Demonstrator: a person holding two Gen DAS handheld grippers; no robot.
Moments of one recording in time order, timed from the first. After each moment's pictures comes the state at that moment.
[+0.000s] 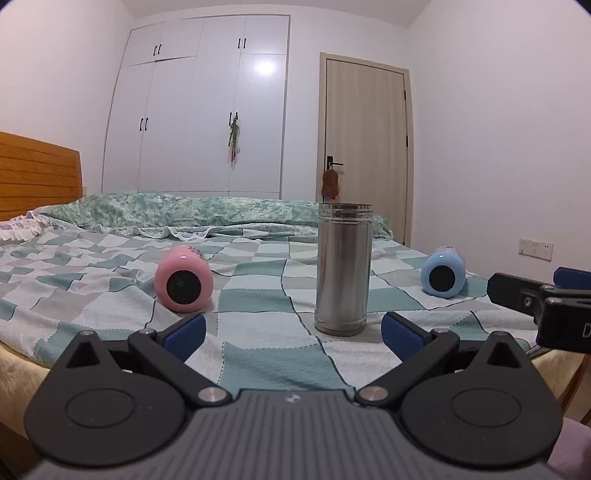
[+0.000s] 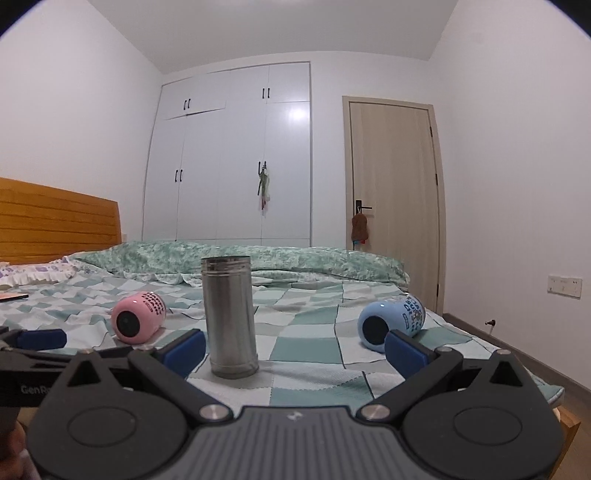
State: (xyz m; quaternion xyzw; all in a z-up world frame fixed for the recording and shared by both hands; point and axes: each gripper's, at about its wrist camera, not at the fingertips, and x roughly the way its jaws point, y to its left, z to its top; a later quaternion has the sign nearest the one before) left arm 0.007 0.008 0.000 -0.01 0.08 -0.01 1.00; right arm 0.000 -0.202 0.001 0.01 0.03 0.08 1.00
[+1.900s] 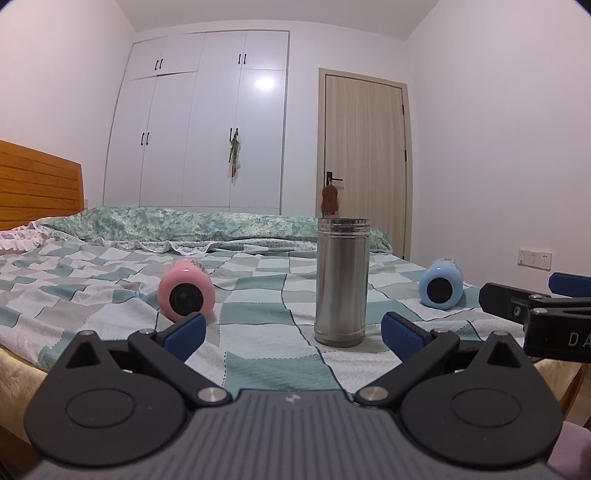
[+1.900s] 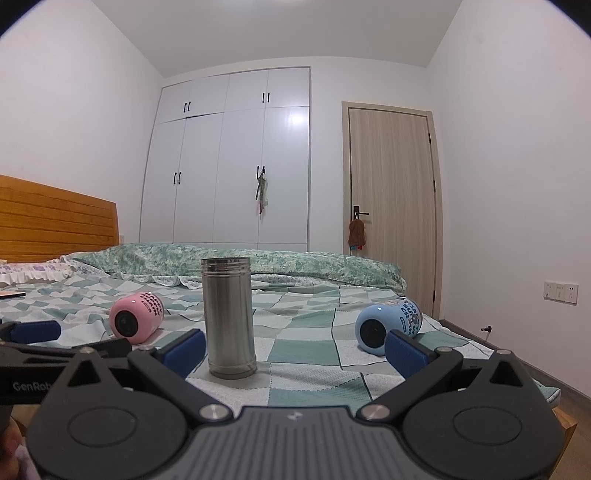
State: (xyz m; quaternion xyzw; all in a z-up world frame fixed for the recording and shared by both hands) left arm 0.001 0.008 -0.001 -0.01 0.05 -0.01 1.00; right arm -0.003 -0.197 0.001 0.00 0.02 0.08 1.00
